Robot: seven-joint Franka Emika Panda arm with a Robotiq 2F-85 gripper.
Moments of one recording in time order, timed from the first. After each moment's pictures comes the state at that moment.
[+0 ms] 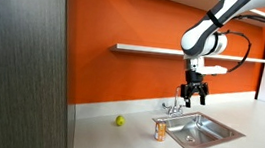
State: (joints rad) arm 0.01 -0.28 -0.05 -2.56 -0.09 2.11 -0.07
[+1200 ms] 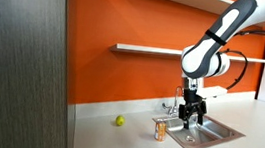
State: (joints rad) arm 0.05 -0.21 -0.02 -2.75 -0.09 2.39 -0.07
